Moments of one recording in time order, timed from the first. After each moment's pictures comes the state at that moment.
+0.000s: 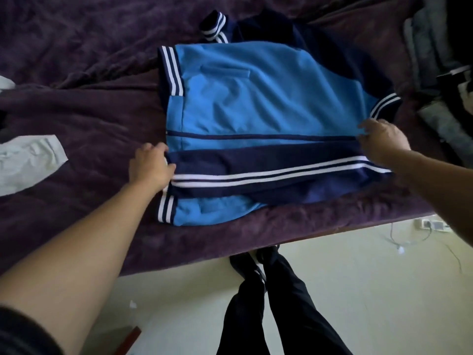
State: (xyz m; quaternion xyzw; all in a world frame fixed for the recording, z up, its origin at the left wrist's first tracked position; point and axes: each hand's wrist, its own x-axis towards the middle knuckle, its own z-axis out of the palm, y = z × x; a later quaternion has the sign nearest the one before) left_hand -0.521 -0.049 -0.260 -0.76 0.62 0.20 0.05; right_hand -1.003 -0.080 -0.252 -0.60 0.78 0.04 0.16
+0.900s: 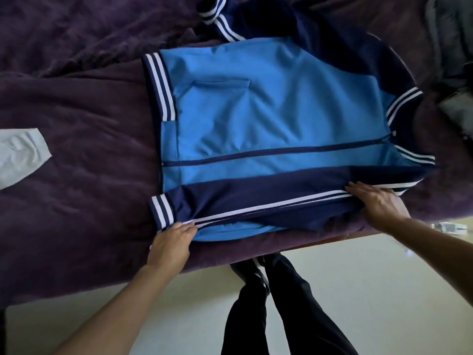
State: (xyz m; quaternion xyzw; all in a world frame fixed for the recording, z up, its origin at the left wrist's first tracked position) left_hand -0.549 0.101 -0.320 -0.61 0.74 0.23 0.15; right_hand -1.006 0.038 -0.314 -0.68 0.66 0.21 0.22
